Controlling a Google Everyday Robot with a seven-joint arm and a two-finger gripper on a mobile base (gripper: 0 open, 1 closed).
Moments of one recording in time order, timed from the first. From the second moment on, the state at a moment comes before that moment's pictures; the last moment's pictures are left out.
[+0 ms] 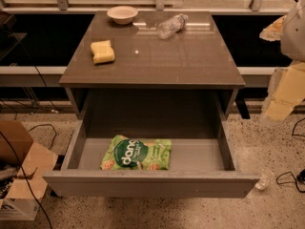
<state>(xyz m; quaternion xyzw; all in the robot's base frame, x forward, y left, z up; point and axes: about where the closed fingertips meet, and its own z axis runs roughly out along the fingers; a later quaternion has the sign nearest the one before) 0.437 -0.210 0.997 -0.60 0.77 -0.06 0.19</state>
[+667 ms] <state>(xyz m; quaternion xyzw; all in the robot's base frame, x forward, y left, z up) 0.440 -0.195 0.990 -0.61 0.77 -0.05 0.20</state>
